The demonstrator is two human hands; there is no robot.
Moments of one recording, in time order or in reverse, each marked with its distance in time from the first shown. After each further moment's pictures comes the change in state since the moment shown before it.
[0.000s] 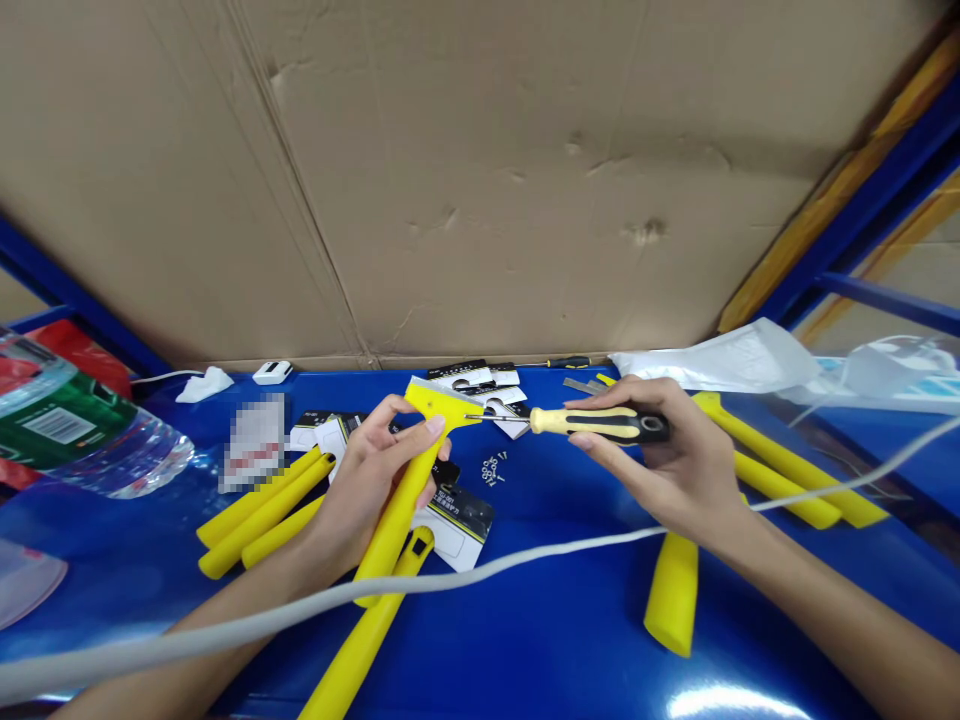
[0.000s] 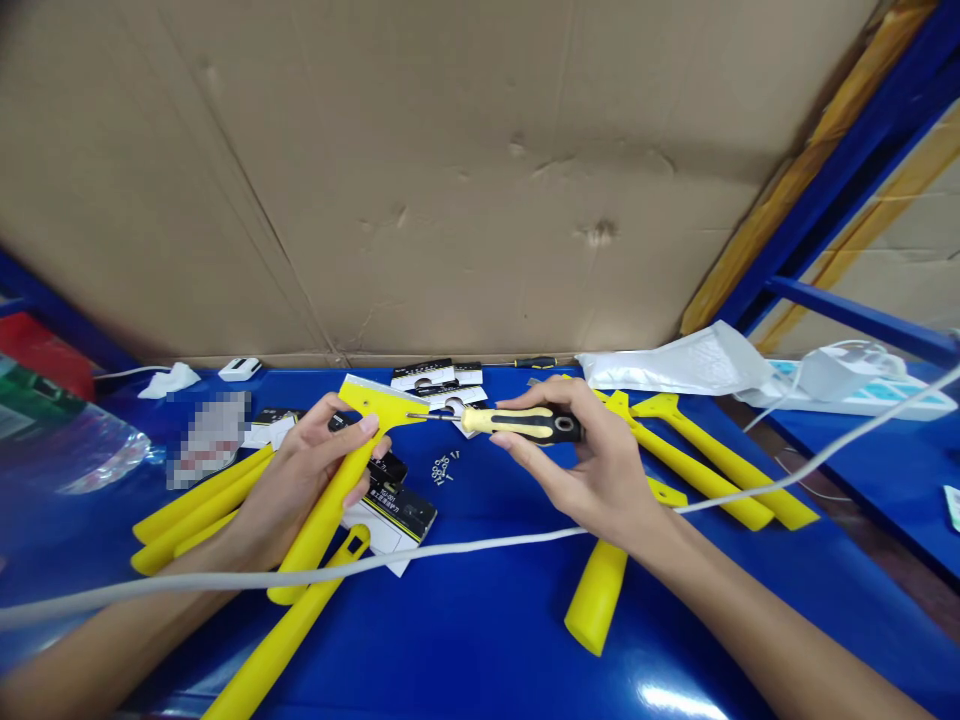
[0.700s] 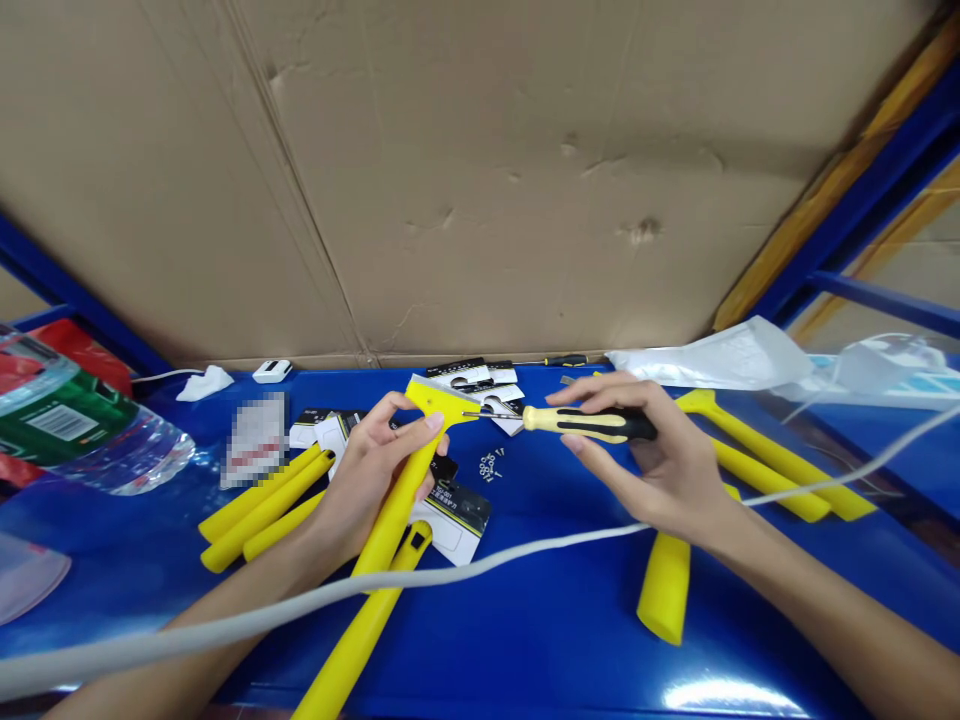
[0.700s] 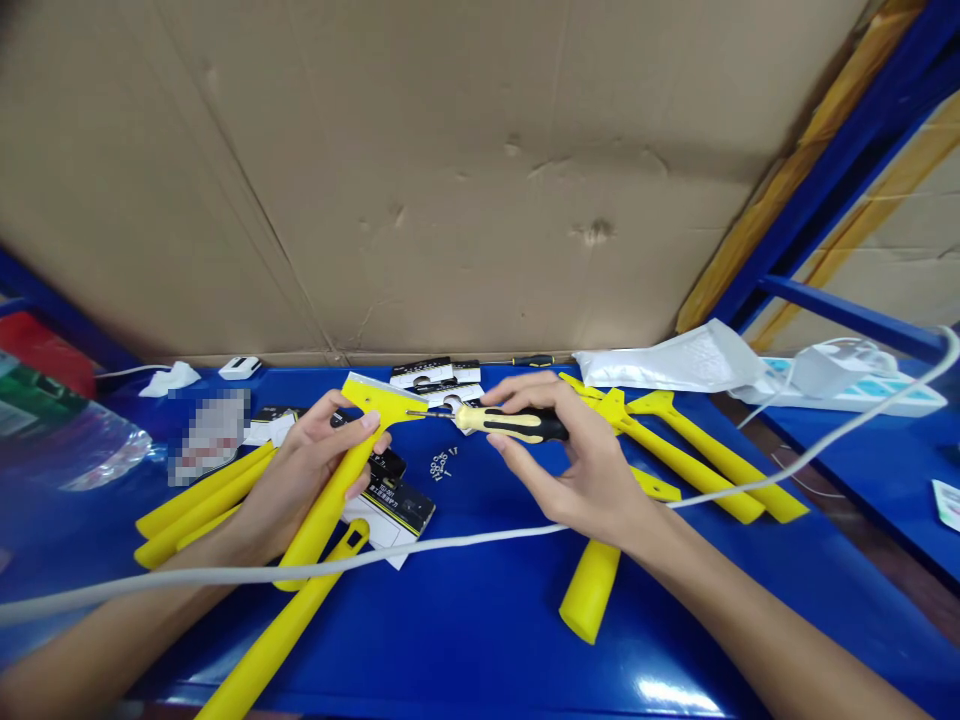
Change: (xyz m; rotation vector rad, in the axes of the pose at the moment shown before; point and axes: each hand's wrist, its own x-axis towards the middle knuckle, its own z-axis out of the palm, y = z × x) left_hand 0.001 0.001 0.002 -0.007 0.020 -0.024; right_hand 0.002 -0.006 0.002 0.087 -0.097 -0.083
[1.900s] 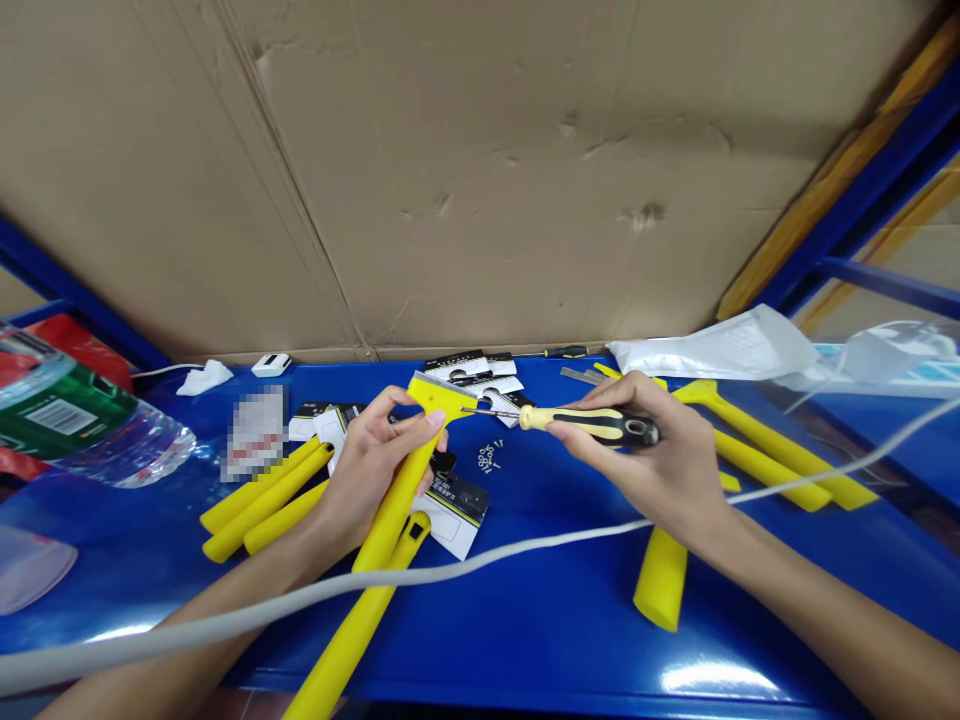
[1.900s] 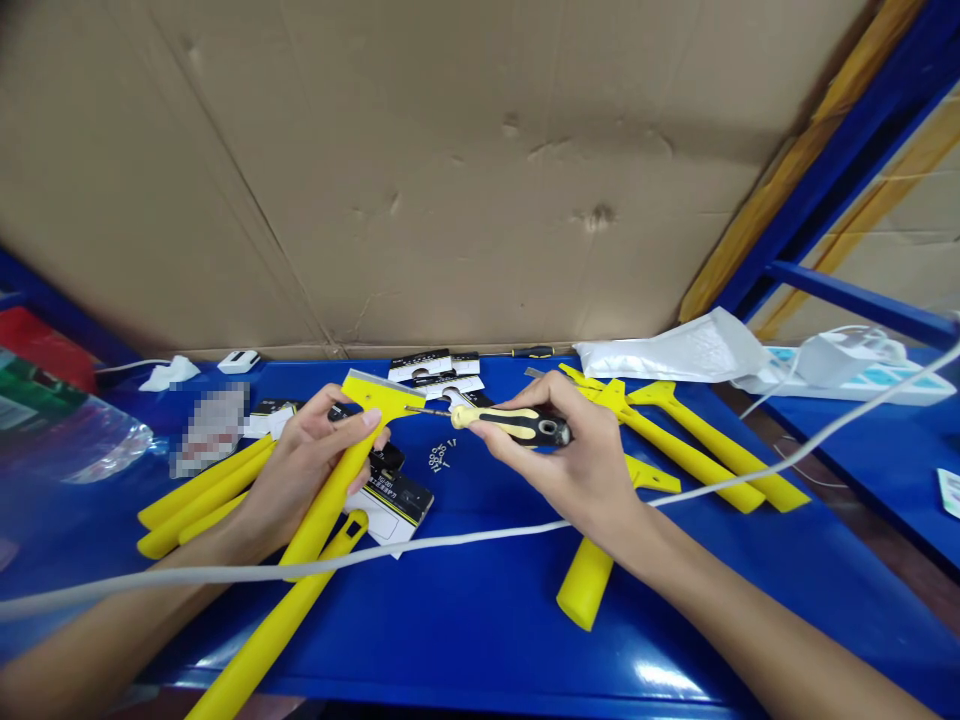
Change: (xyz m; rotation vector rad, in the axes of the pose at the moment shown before) left_hand 0.000 -0.004 0.000 0.041 -0.007 0.051; right_hand -0.006 -0.006 0.007 -0.137 0.134 0.168
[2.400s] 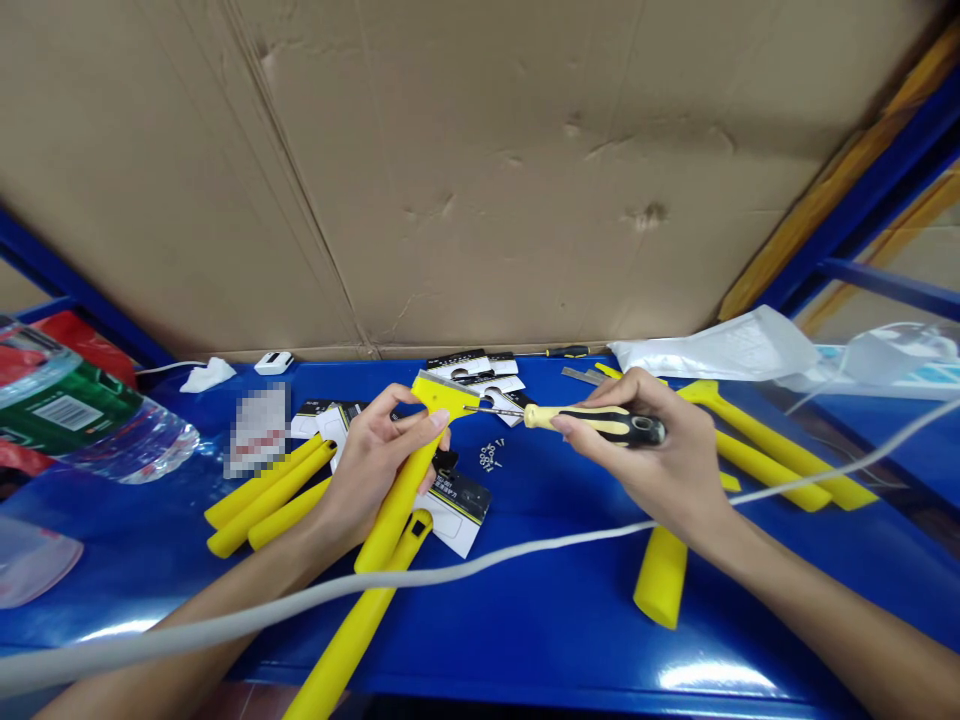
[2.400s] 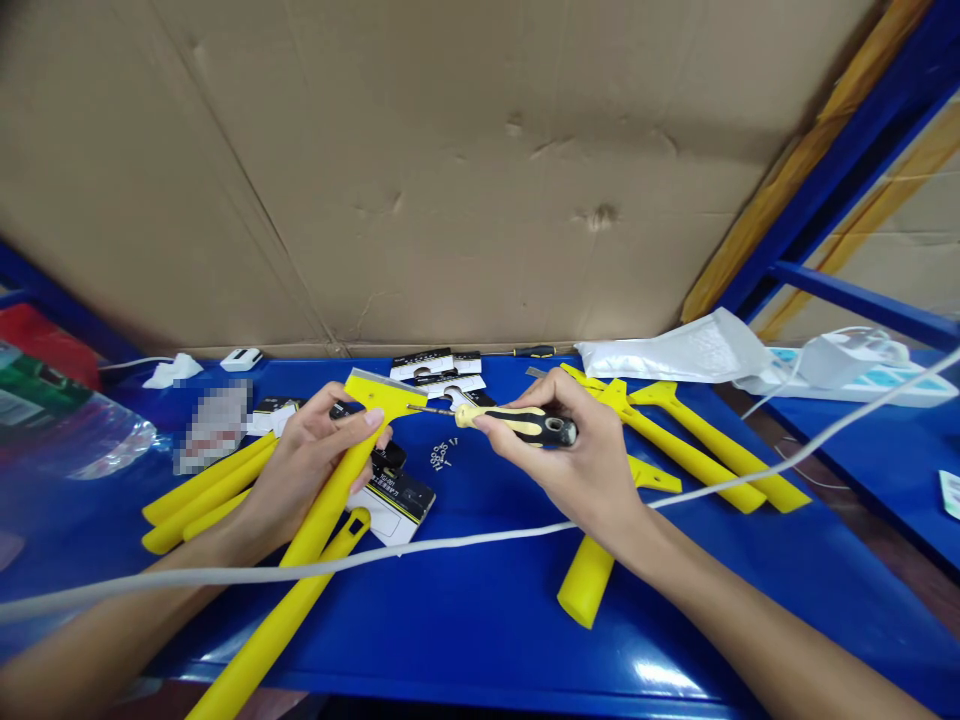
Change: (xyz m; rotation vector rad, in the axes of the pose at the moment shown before) left_hand 0.000 -0.001 -0.001 0.023 -0.020 0.036; right_hand 0.001 -0.005 0.001 0.068 0.021 0.160
